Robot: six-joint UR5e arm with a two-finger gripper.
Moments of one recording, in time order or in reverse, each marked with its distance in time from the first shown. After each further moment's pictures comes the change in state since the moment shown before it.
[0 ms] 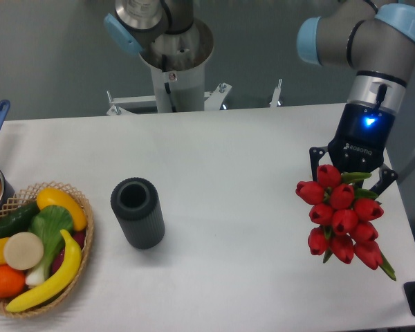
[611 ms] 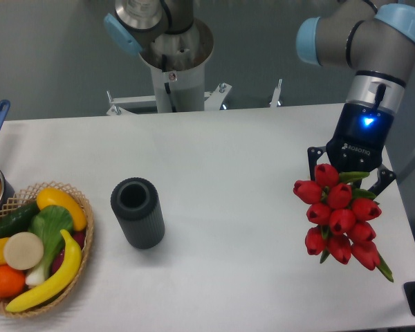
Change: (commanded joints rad) arm -0.008 0.000 0.002 0.000 -0.006 -0.002
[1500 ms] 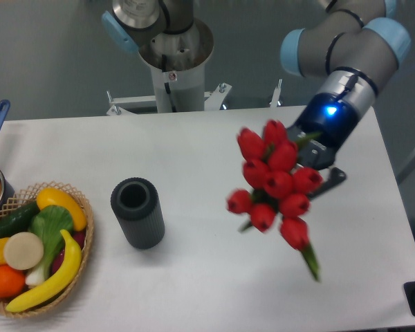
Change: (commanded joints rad) arm -0.116 0.002 -0.101 0.064 -0.693 0.067
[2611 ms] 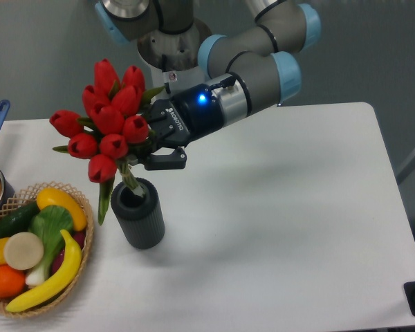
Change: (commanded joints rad) arm -0.164 0.124 -0.262 -0.002 -0.055 0.025
